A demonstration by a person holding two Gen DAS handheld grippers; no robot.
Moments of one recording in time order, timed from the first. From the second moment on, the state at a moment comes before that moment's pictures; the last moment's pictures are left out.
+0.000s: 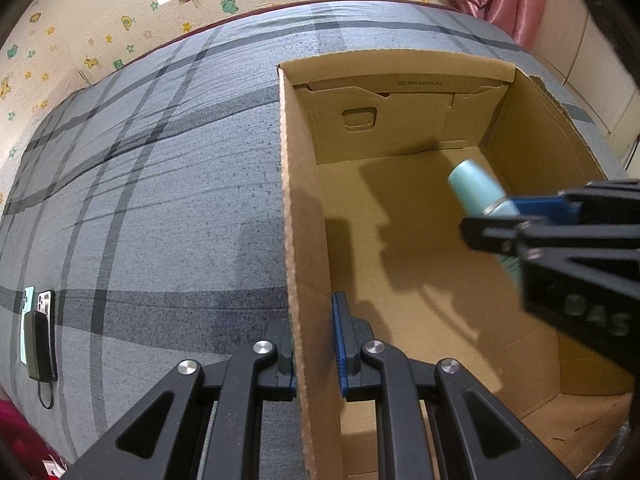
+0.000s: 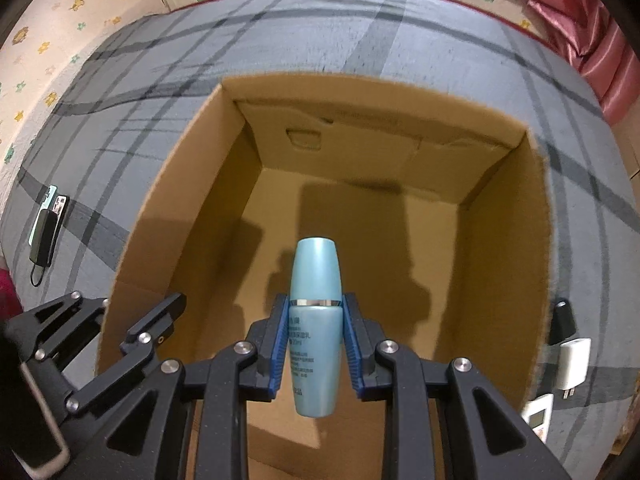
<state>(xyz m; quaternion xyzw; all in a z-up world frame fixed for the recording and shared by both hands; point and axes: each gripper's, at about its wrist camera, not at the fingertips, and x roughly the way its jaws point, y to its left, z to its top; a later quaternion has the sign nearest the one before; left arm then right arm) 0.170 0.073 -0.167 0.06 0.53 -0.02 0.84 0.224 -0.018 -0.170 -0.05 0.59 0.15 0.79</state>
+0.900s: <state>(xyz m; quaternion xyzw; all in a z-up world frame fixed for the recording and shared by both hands) 0.170 0.067 -0.166 0.07 0.54 -0.01 0.84 0.247 -0.019 -0.228 -0.05 0.66 0.15 0.73</state>
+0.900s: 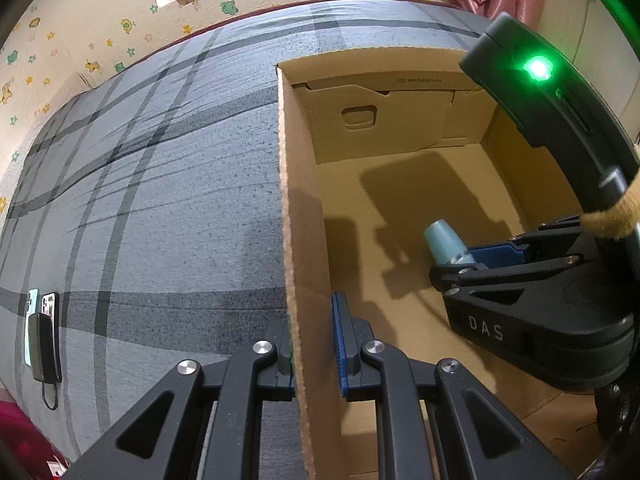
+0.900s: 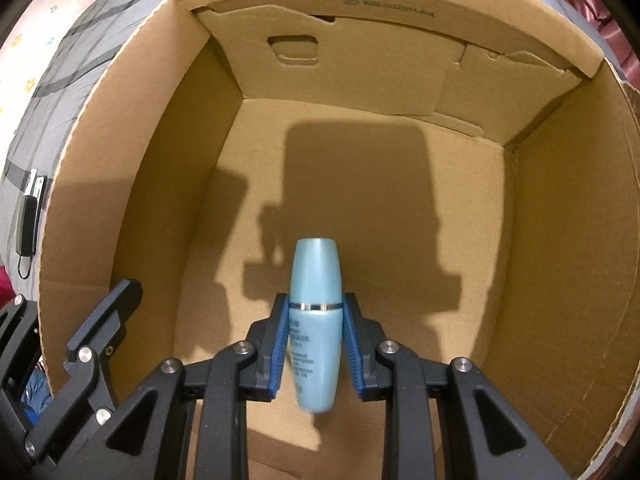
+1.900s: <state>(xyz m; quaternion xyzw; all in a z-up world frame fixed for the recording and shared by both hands) 0.170 0.066 -0.164 0.07 0.54 -0.01 0.84 0.215 -0.035 -0.130 -0.09 0.55 0.10 0.82</state>
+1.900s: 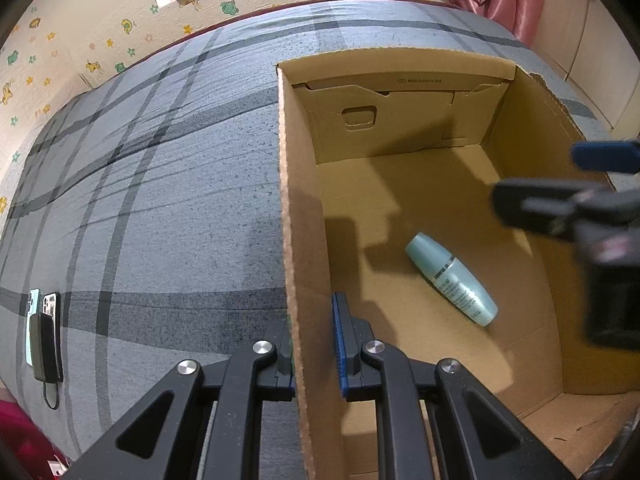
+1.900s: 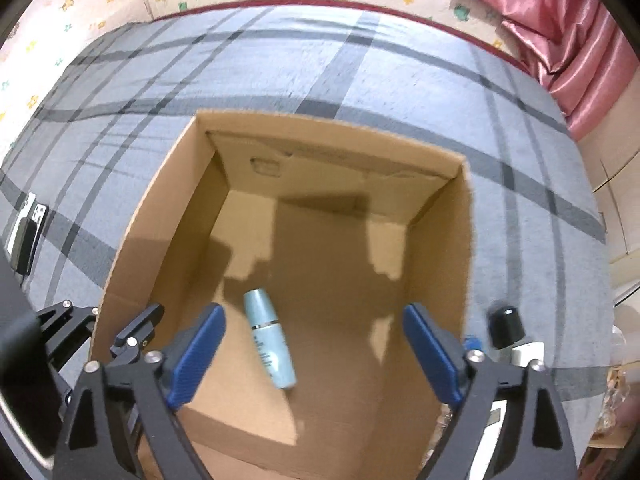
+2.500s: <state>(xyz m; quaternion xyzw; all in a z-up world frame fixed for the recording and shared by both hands) 0.172 0.065 -0.165 0.07 0.54 -0.01 0.84 0.212 -0.135 -0.076 -0.06 0.52 0.06 0.85</state>
